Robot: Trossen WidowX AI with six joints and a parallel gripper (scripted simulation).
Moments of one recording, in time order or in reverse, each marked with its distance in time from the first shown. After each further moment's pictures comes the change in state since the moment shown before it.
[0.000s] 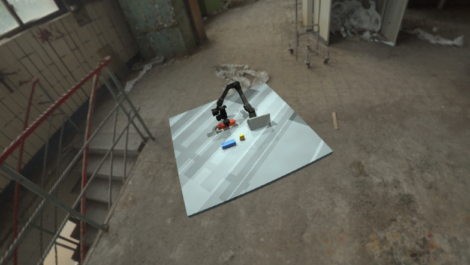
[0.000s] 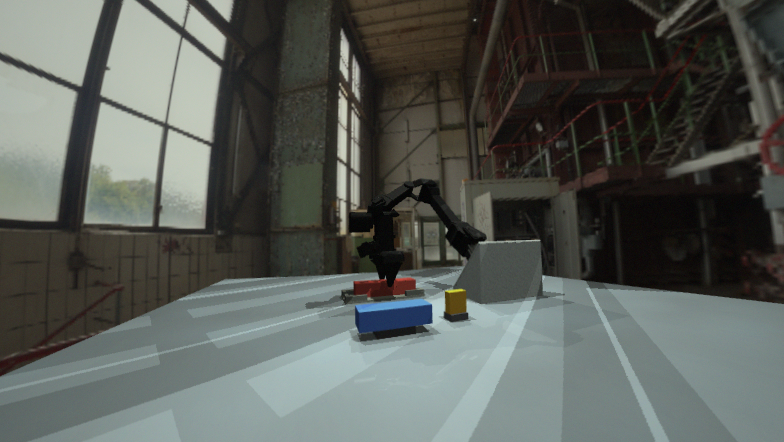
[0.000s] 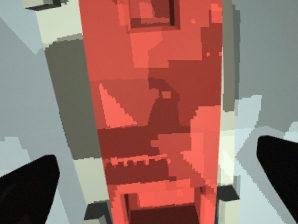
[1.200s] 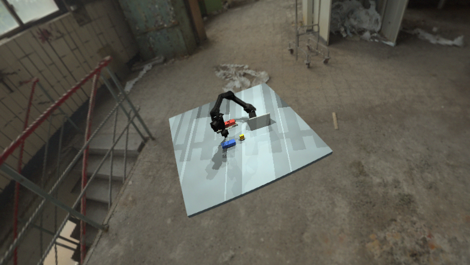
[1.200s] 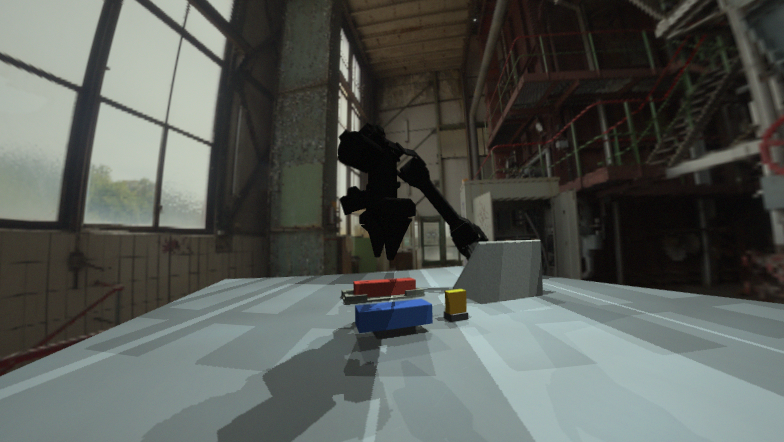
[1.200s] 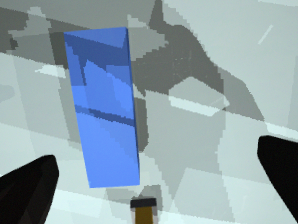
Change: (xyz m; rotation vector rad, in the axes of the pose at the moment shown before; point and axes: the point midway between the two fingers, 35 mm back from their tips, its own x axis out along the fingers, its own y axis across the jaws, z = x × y) arm -0.099 0.239 0.063 -0.022 -0.027 0.018
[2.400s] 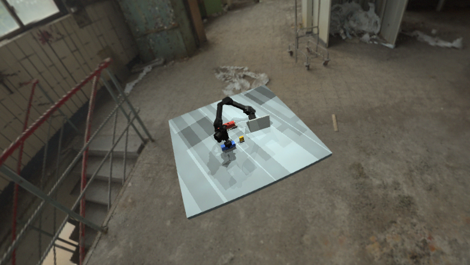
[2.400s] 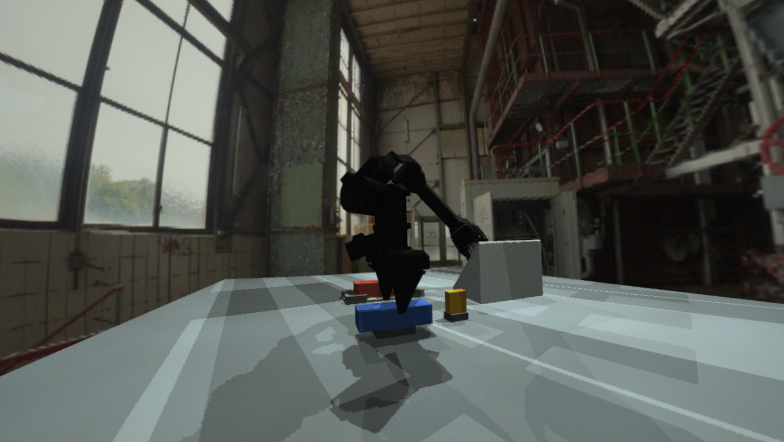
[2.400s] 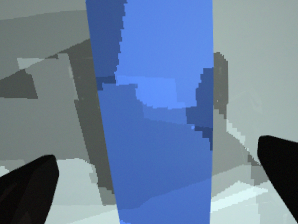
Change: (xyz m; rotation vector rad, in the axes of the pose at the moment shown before) arm 0.082 0.036 -0.006 0.019 0.009 0.001
